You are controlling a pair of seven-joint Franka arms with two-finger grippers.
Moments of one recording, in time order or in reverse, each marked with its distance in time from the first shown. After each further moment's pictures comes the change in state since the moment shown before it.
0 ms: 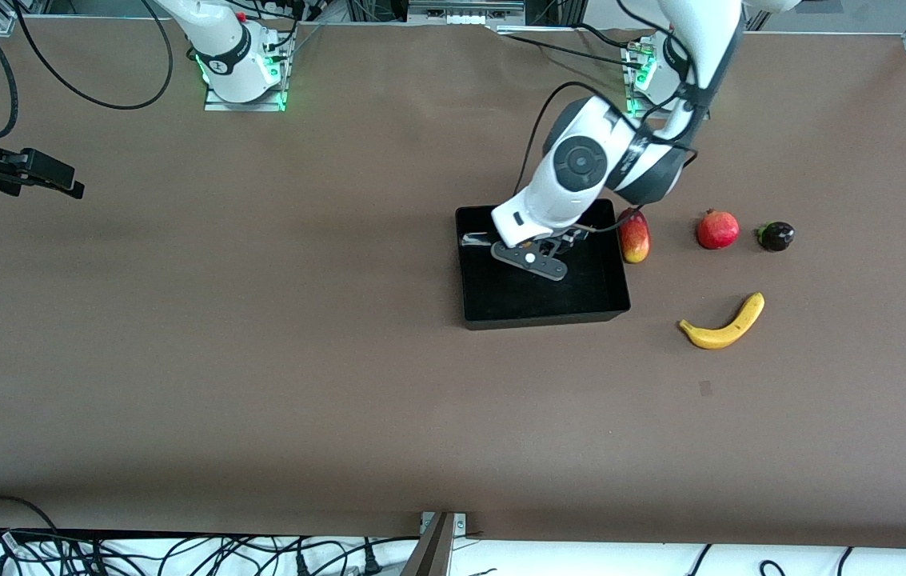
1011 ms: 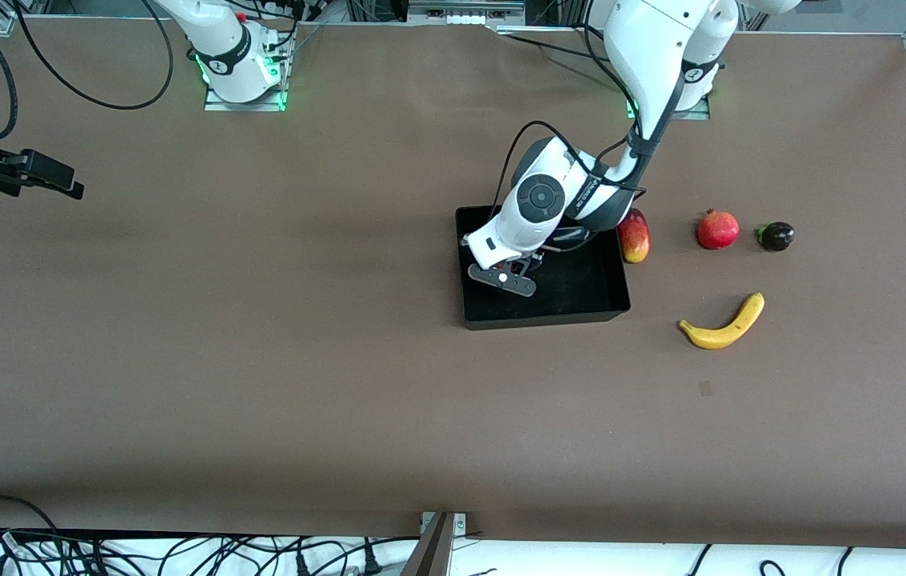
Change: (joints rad) left arm -0.041 0.168 0.002 0.033 -0.047 0.149 -0.018; right arm -0.003 0.003 -0.003 0.000 0.000 -0.001 0.000
